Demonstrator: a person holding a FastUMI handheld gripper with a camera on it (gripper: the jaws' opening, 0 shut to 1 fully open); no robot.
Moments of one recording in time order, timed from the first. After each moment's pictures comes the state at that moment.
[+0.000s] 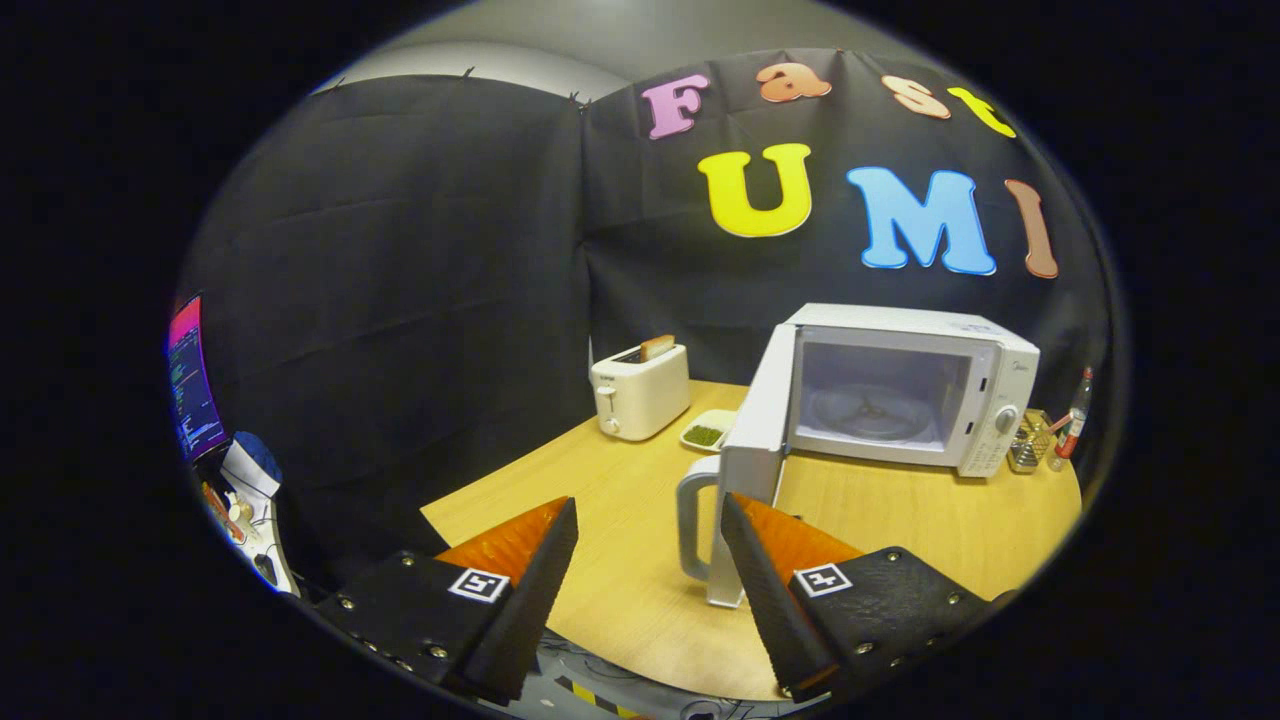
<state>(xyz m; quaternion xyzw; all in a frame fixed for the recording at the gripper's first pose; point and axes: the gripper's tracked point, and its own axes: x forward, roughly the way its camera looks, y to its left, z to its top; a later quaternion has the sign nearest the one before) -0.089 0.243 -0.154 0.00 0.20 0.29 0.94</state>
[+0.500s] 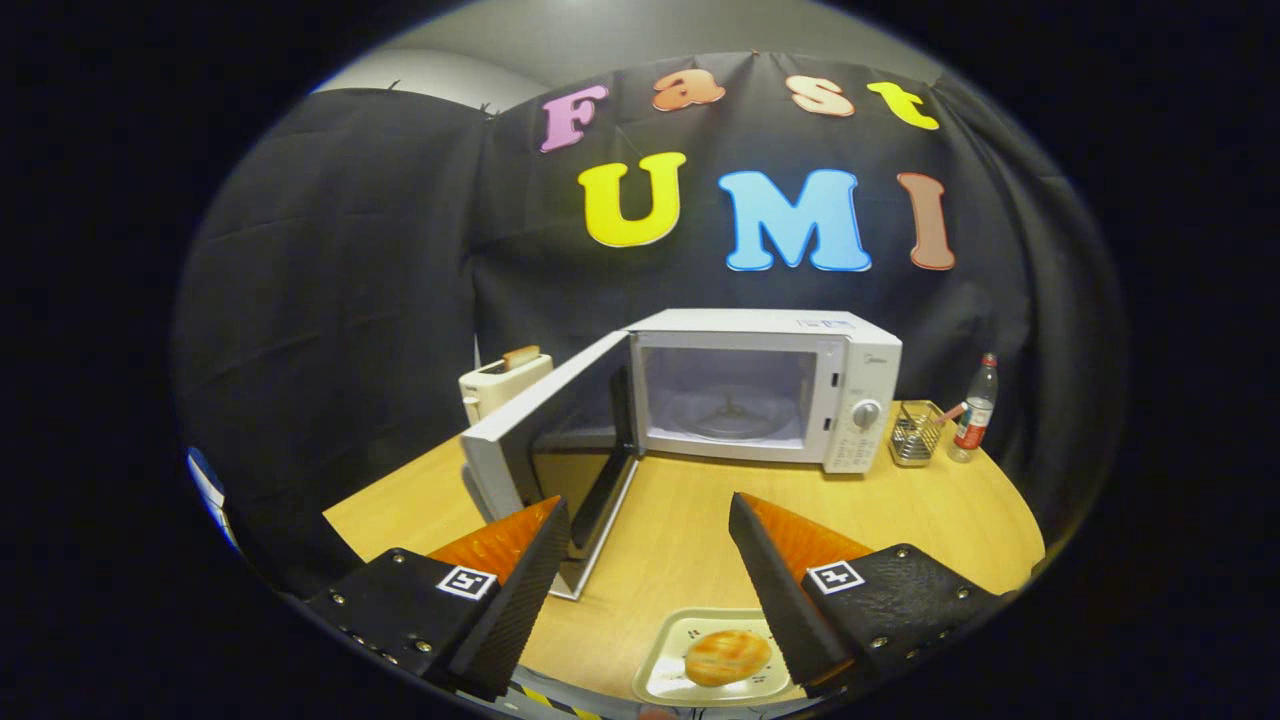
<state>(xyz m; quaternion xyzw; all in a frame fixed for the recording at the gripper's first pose) -0.048 0.097 -0.183 -0.01 0.21 0.15 0.97</state>
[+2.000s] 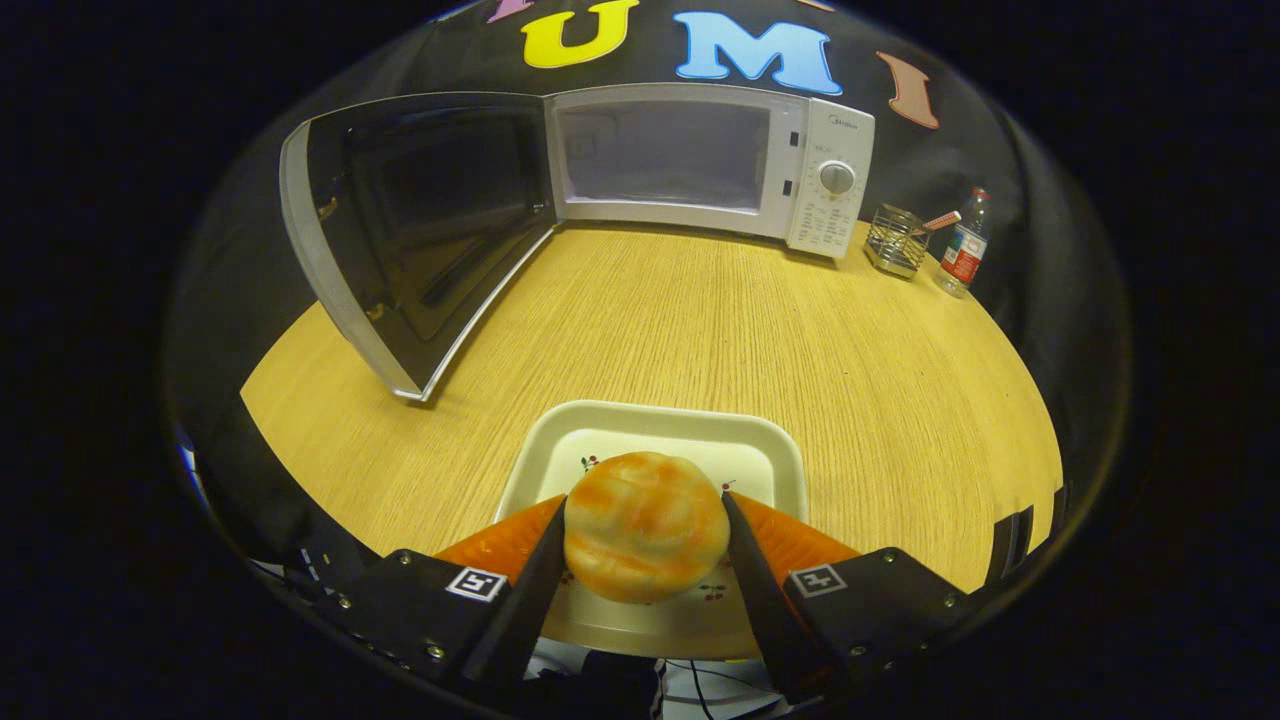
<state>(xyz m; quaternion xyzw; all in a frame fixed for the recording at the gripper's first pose) -0.089 0.032 -0.370 -0.06 0.45 0.10 0.88</state>
